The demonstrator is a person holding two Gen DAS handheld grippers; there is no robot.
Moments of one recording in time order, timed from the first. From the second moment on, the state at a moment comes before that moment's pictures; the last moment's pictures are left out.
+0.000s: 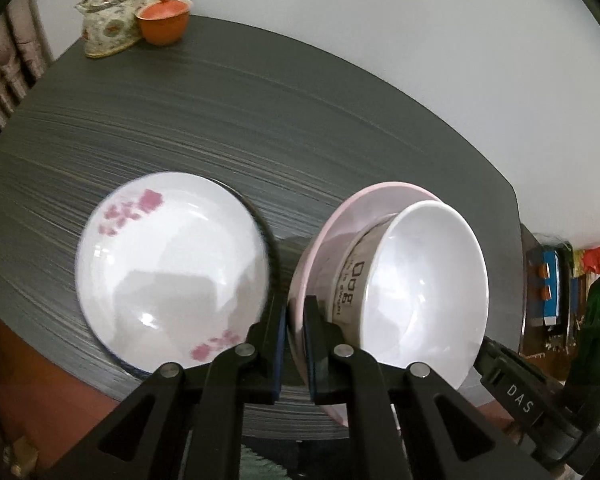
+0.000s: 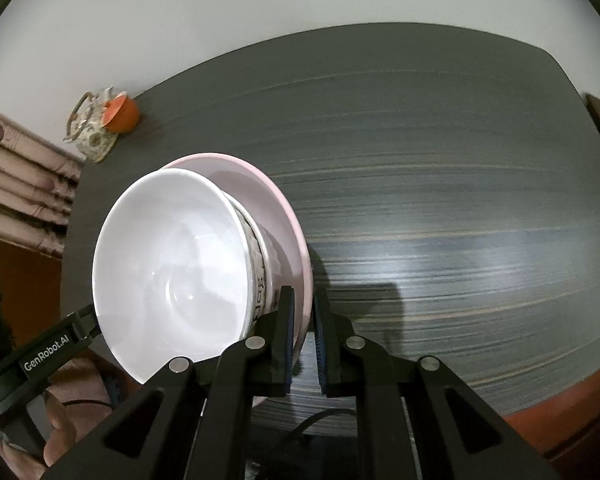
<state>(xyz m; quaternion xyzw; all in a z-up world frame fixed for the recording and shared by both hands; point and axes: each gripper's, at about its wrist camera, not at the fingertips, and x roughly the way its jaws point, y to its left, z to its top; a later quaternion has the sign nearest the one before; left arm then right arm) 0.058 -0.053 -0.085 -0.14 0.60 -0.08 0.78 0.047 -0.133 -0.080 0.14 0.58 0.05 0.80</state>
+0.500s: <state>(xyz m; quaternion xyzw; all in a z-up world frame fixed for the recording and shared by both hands) 0.054 0.033 -0.075 -0.17 0.59 -0.01 0.79 0.060 -0.052 -0.070 0.11 0.59 0.11 0.79</state>
